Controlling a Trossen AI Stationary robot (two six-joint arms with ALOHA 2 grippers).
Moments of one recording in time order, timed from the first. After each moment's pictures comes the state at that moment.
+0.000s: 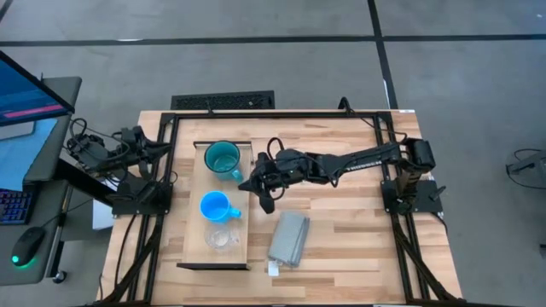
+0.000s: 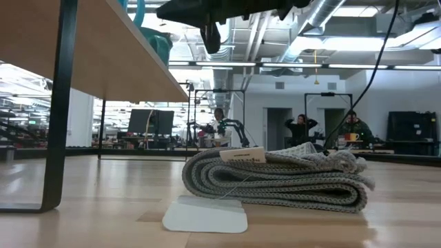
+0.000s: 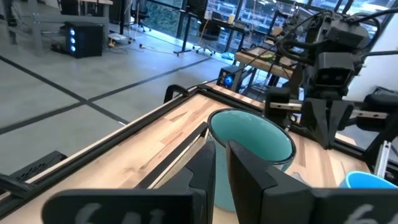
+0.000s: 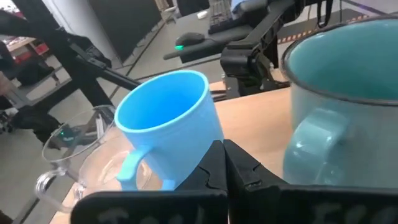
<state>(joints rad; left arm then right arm) -0.60 0.06 0.75 -0.93 -0.96 -0.48 0.04 1.82 1.34 0.21 -0.16 0.22</state>
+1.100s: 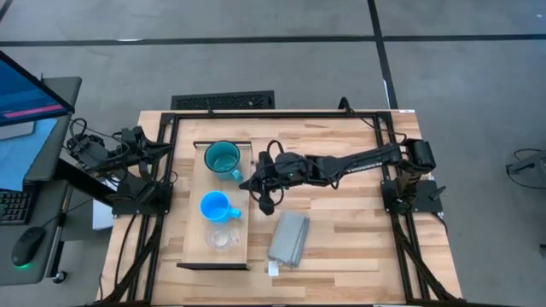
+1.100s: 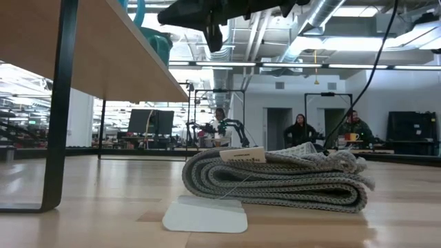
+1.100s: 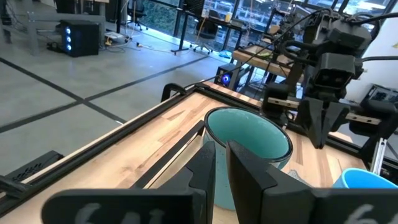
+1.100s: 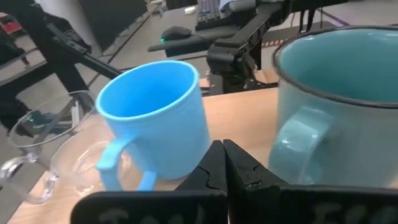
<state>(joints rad) -0.60 0.06 0.75 -0.93 -0.95 -0.48 0.07 1.82 1.34 0.18 -0.07 0.13</state>
